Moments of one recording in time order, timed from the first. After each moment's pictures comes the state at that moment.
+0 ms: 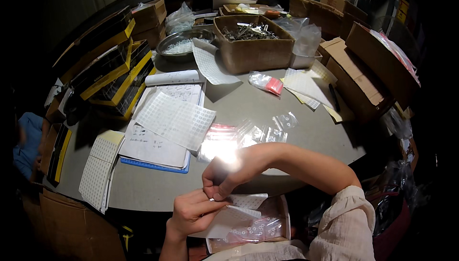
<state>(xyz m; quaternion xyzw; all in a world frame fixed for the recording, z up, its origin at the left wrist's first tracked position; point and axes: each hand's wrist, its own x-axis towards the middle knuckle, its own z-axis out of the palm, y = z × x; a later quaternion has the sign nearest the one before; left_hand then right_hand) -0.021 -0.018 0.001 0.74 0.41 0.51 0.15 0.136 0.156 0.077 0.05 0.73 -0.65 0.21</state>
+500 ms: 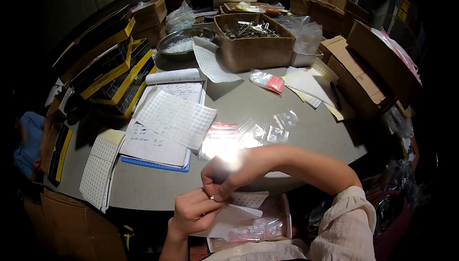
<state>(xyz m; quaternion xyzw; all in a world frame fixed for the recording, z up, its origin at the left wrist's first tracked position) -0.020 -0.018 0.000 0.74 0.42 0.50 0.14 0.138 0.146 0.089 0.09 0.76 -0.62 0.16</state>
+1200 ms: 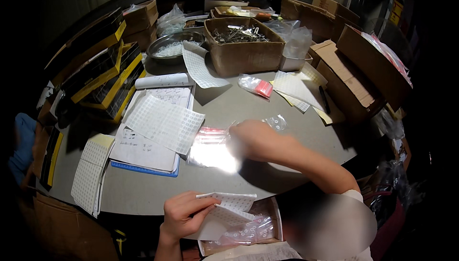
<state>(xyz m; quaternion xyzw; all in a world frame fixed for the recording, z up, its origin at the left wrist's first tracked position) -0.016 -0.015 0.005 0.71 0.44 0.52 0.18 0.191 0.193 0.049 0.30 0.94 -0.13 -0.05</state>
